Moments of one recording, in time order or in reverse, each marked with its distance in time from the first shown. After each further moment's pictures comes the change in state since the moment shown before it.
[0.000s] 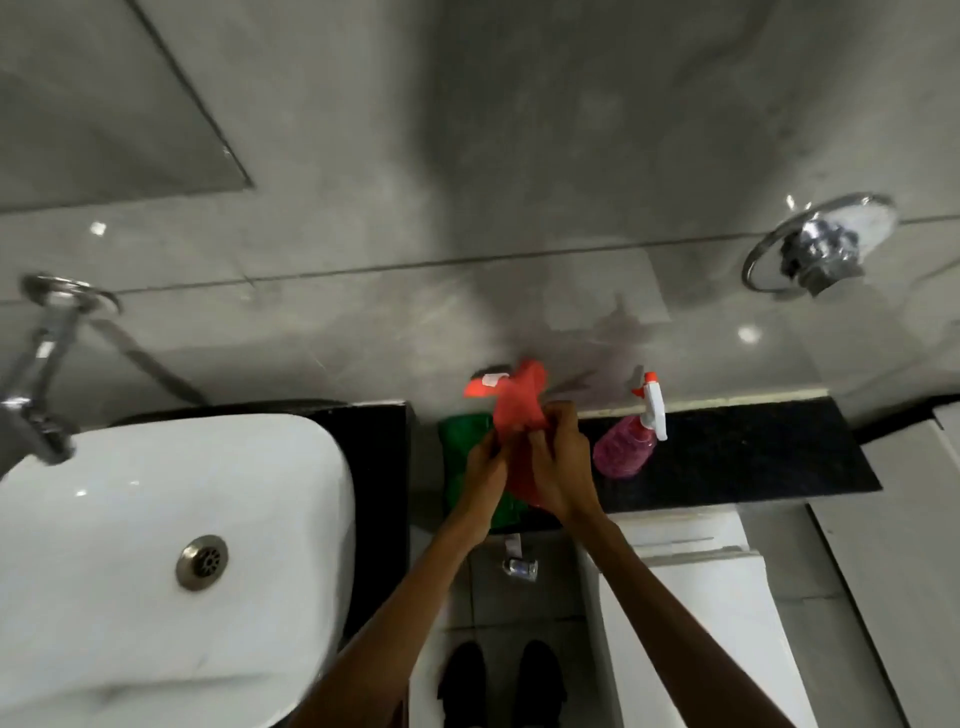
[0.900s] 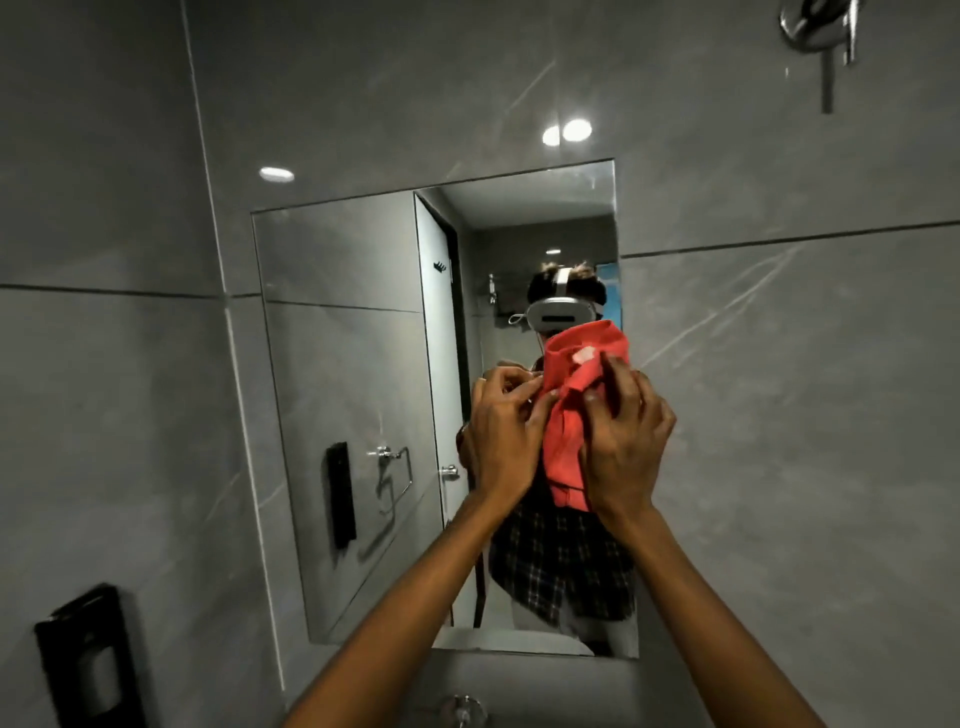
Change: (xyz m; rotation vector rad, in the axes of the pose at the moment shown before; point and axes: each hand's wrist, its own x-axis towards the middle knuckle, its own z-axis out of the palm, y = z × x) left_hand -0.229 0.568 -0.206 0.565 0.727 1.755; right_hand 0.030 -0.591 0.103 -0.455 1.055 -1.245
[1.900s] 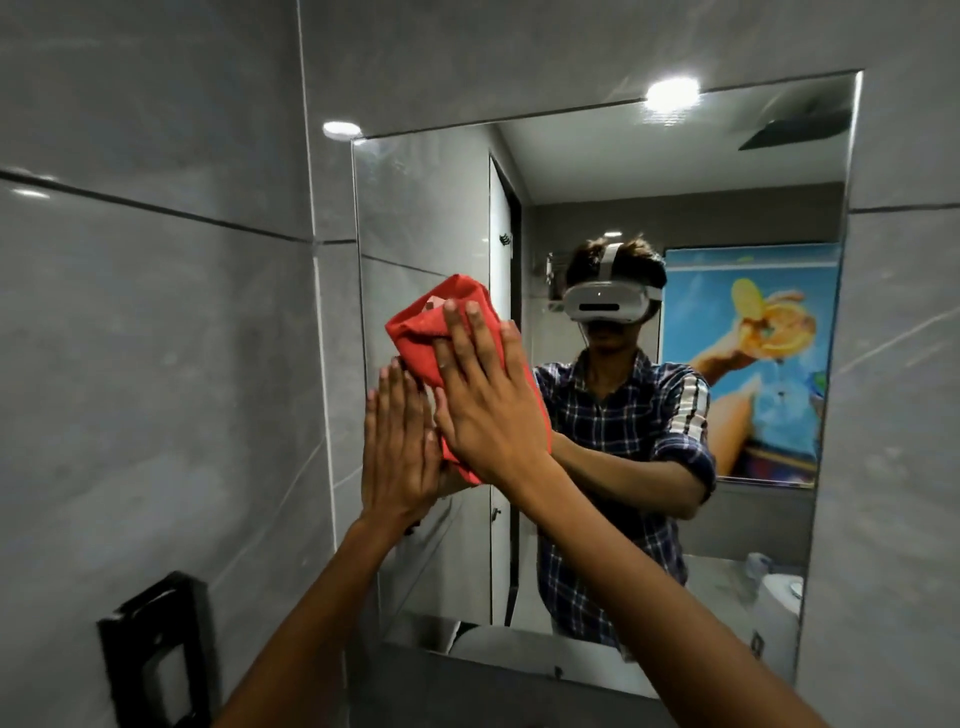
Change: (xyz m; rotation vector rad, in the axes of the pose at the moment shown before) left_hand -0.015 -0.266 -0.120 0.437 -0.055 0.170; right_hand 0.015 -0.221 0.125 0.066 -0.294 -0.475
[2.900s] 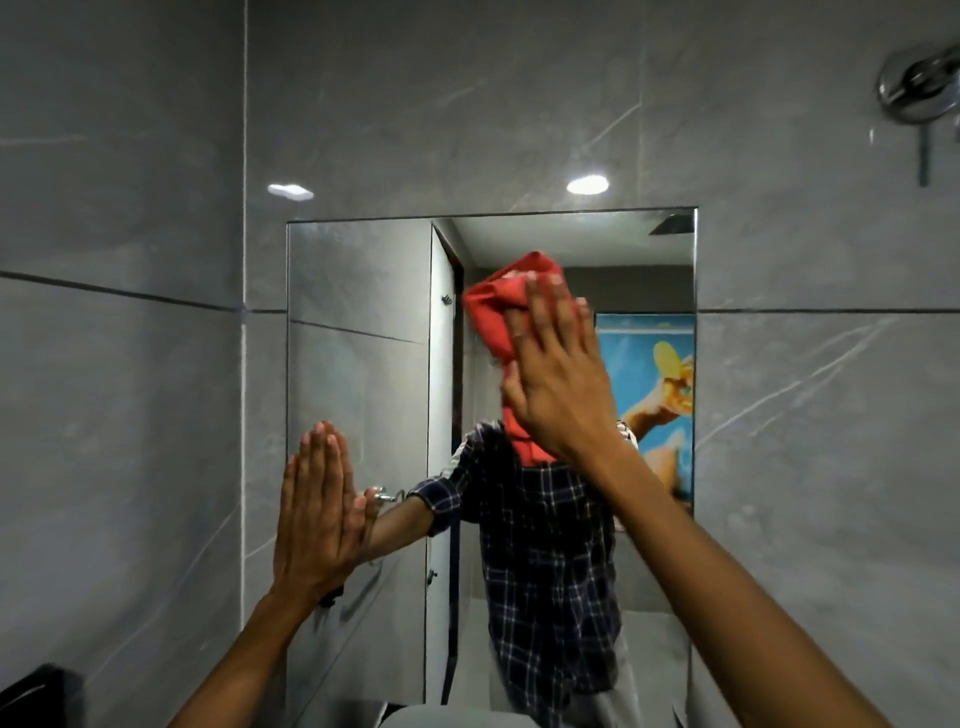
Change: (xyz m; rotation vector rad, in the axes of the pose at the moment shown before) left_hand 0.002 0.005 -0.006 0.034 -0.090 -0.052; right_hand 0.020 0.158 -0.085 -0.166 0.137 0.098
